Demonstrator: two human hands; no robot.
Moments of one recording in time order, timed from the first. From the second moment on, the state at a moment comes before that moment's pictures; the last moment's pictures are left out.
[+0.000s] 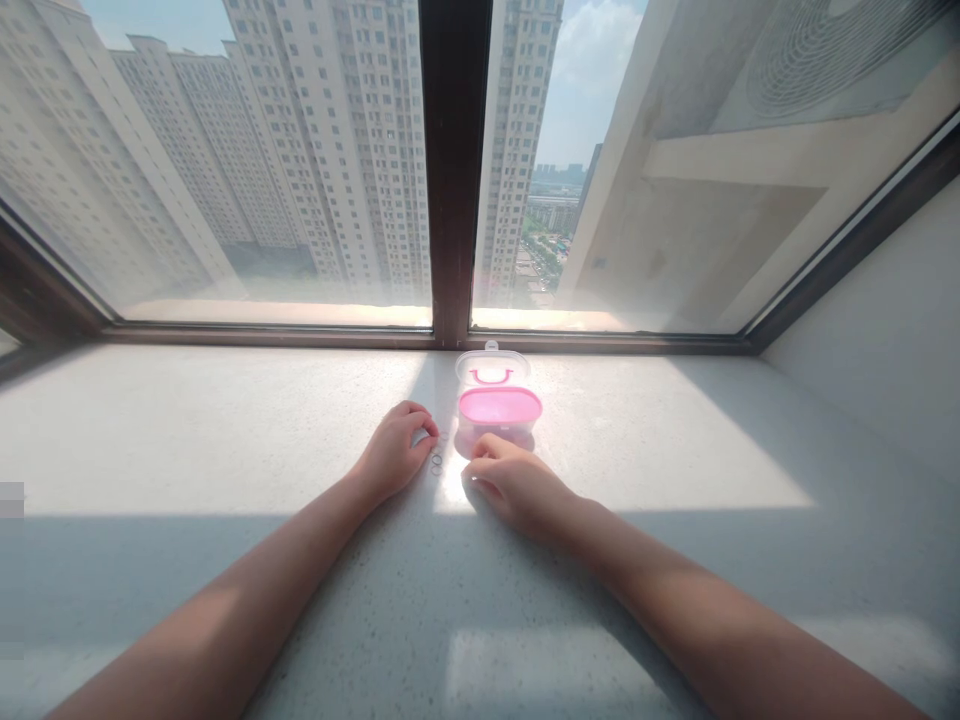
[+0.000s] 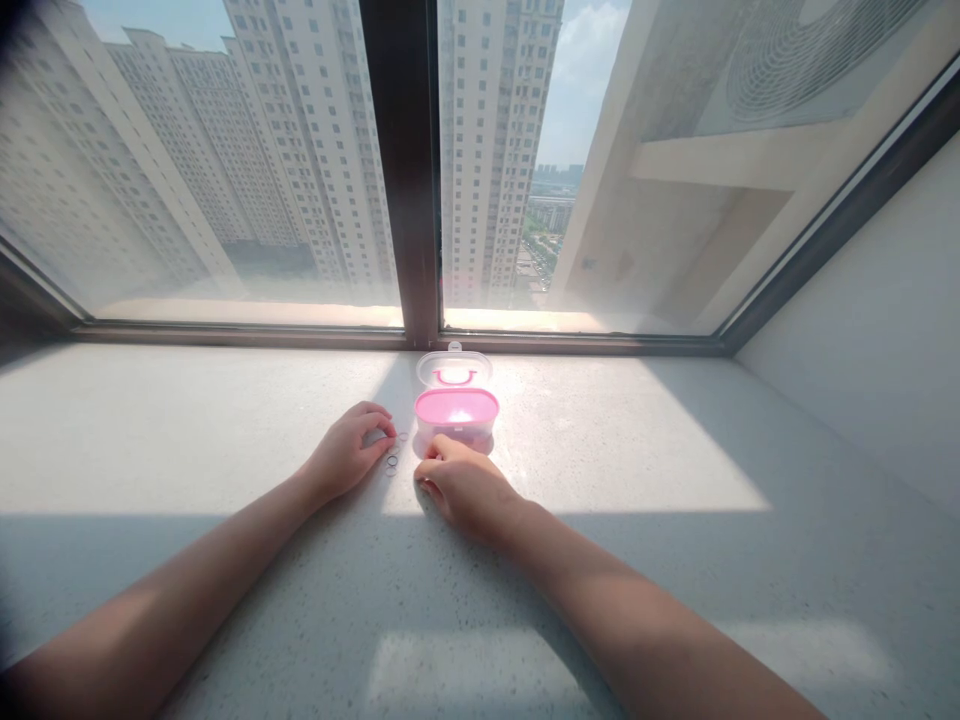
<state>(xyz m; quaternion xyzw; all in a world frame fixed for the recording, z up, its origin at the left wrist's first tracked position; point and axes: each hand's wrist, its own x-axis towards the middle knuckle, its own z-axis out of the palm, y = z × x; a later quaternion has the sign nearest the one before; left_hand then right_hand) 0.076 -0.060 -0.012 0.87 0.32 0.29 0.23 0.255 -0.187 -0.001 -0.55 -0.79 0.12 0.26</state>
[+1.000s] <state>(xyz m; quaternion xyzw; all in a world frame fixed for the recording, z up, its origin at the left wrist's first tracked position) 0.089 -0.105 -0.002 0.57 0.38 0.24 0.69 0.260 -0.177 -0.010 -0.48 -0.43 0.58 0.49</state>
